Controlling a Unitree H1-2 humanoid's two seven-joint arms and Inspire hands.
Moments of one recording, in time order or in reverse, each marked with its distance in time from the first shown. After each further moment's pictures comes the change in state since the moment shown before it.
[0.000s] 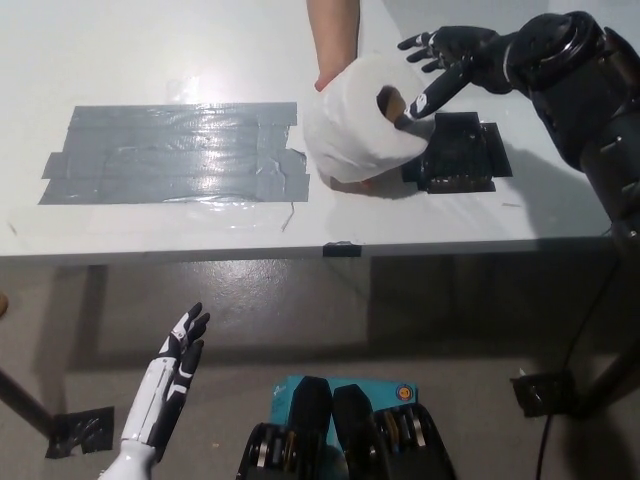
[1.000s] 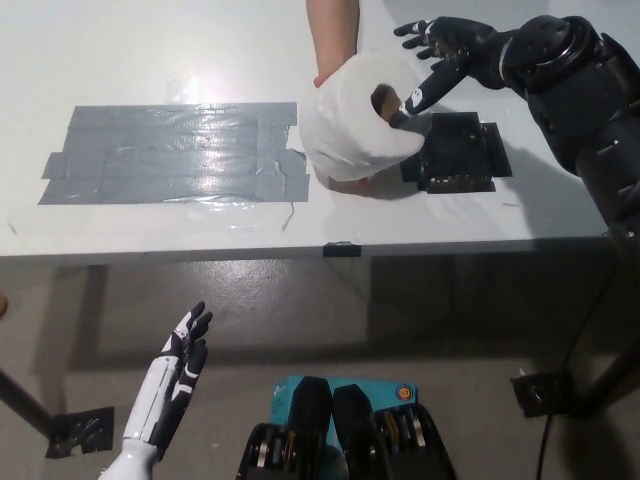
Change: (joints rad) left_arm -0.005 0.004 -0.006 0.000 0.006 0.000 0.000; right_arm -0.001 0.005 -0.051 0.001 0.002 -0.055 -0.060
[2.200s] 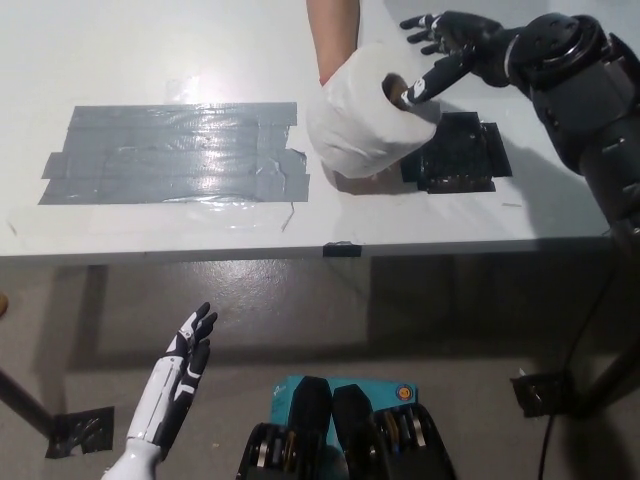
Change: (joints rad) left_arm 0.000 0.002 -0.013 0.000 0.008 0.000 -0.001; right_arm 0.007 0.005 -0.039 0.007 -0.009 0.024 -0.007
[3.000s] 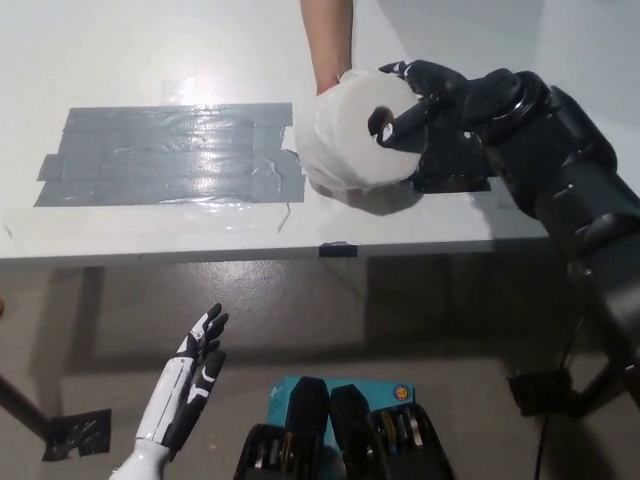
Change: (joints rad) left_arm 0.000 0.002 -0.028 -0.010 0.008 -0.003 0.000; right_arm 0.061 0.082 0.074 0.008 -0.048 -0.028 -0.151
